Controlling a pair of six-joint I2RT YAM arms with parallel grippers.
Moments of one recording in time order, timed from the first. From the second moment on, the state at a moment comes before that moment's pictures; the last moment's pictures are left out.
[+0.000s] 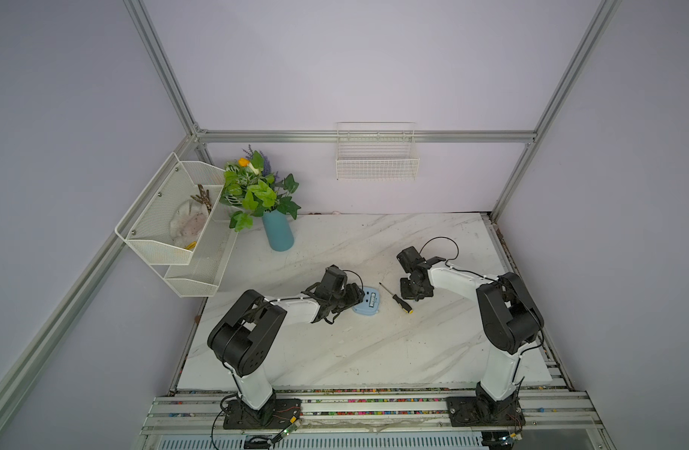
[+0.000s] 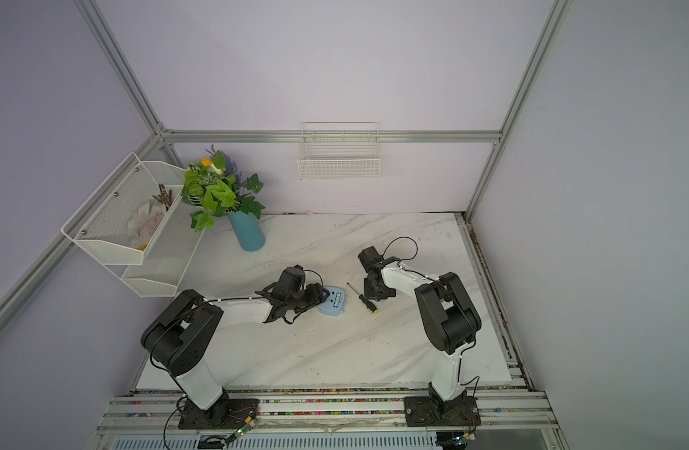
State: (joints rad) left arm -0.57 1.75 0.81 0.22 0.20 -0.87; right arm 0.44 1.88 1.22 -0.65 0.17 0.45
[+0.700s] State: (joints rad) left arm -0.58 1.64 0.80 0.00 0.16 -0.85; right arm 0.49 1.74 1.24 -0.68 0.00 0.32
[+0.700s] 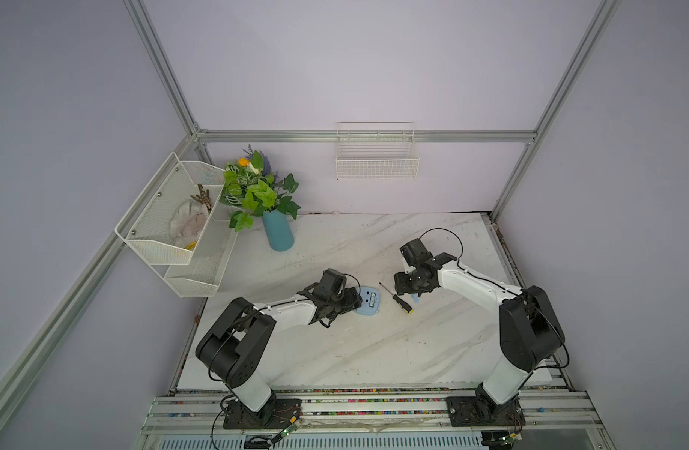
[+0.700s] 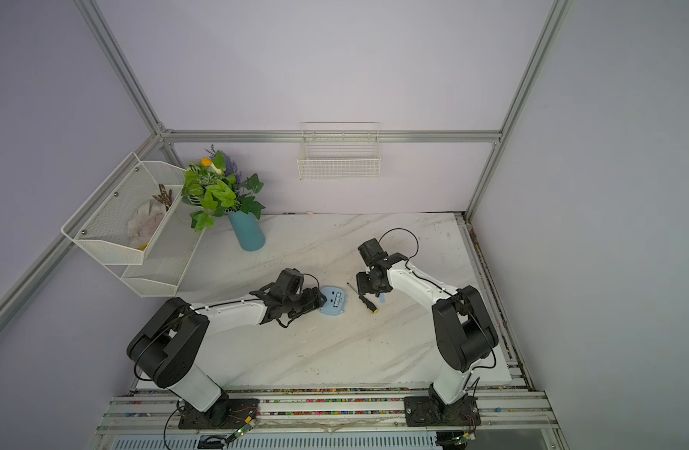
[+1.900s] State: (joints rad) left arm -0.56 1.56 0.79 -0.13 0.13 -0.83; right arm 0.55 1.93 1.30 -0.77 0.05 0.19
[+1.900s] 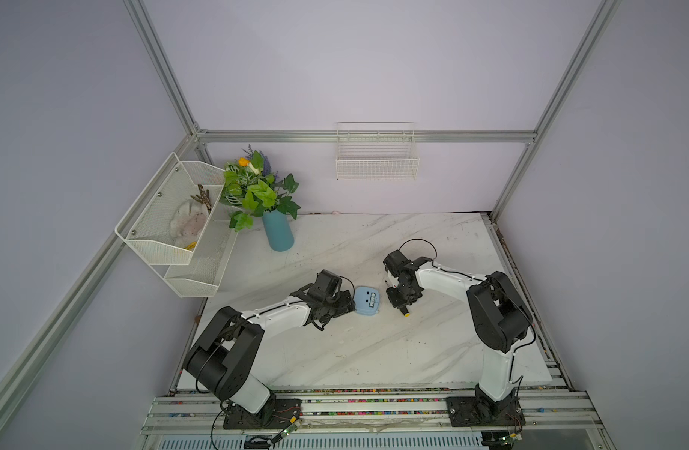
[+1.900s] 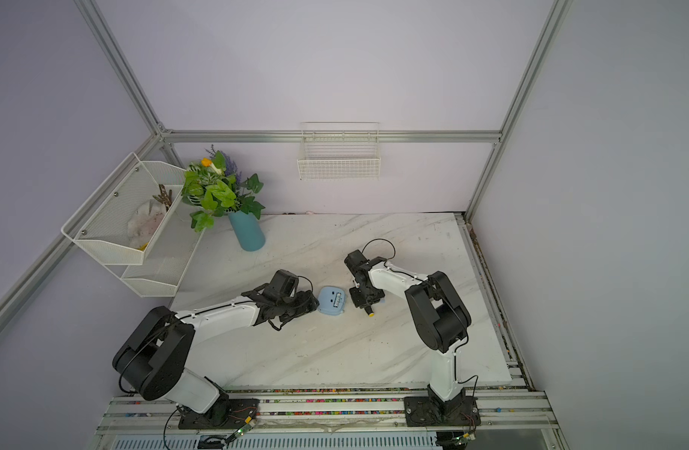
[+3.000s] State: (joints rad) left arm -0.54 1.25 0.78 0.11 0.14 -0.94; right arm 0.79 1.60 1.31 -0.72 -0.13 0.10
